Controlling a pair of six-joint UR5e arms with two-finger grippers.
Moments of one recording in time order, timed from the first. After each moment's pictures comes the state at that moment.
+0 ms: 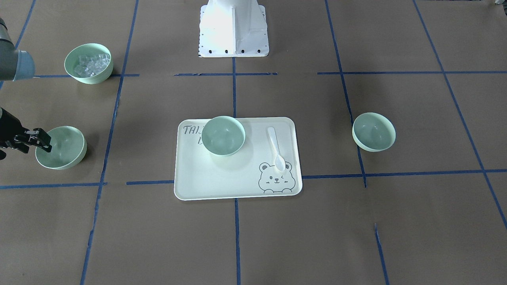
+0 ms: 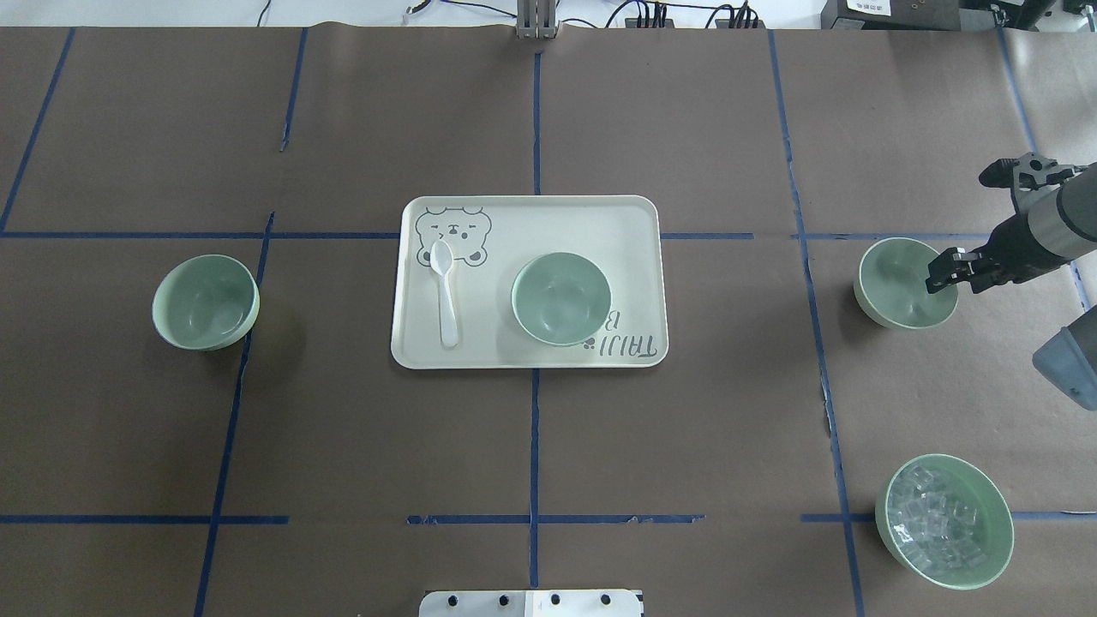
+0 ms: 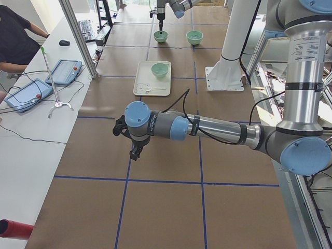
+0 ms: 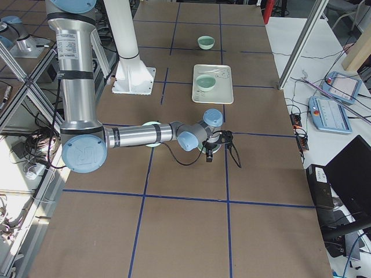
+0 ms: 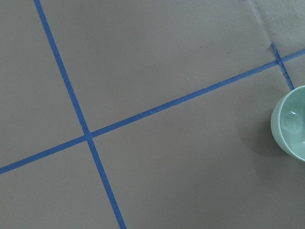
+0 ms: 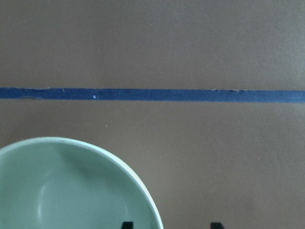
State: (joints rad) left arm -1.55 -1.55 -1.76 -1.60 -2.50 0.22; right arm 1.03 -1.53 1.57 -1.09 2.21 0.73
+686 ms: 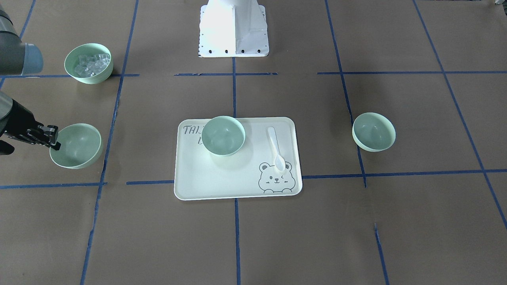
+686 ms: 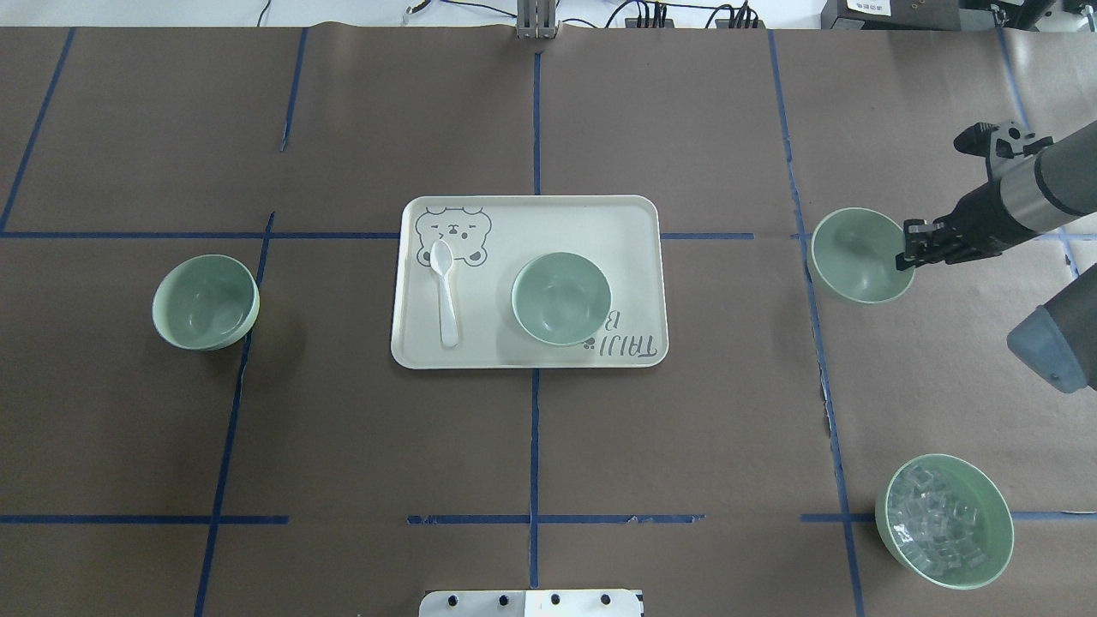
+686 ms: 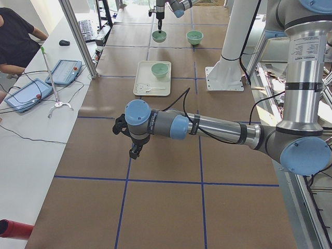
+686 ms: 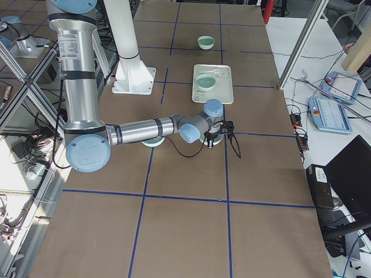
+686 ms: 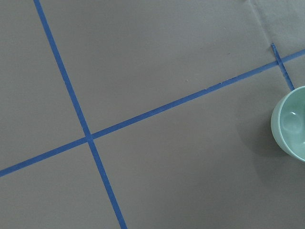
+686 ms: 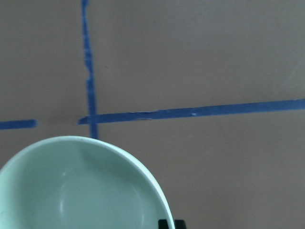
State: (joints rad) left arm -1.55 -1.55 -1.76 -1.60 -2.51 0.22; right arm 1.01 -1.46 1.70 -1.09 2.28 0.97
